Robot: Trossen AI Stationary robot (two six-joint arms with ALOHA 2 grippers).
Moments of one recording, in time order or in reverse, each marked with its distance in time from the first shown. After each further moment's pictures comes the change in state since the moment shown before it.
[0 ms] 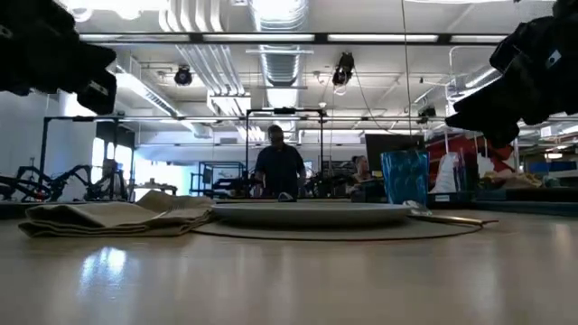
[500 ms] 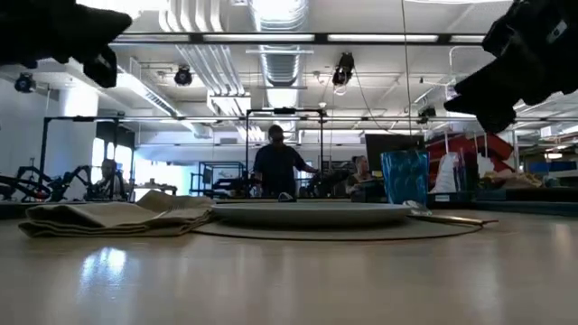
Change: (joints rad) left arm -0.001 0.047 0.051 0.154 -0.147 0.025; right arm 0.010 0.054 0.125 -0.129 -0.086 0.053
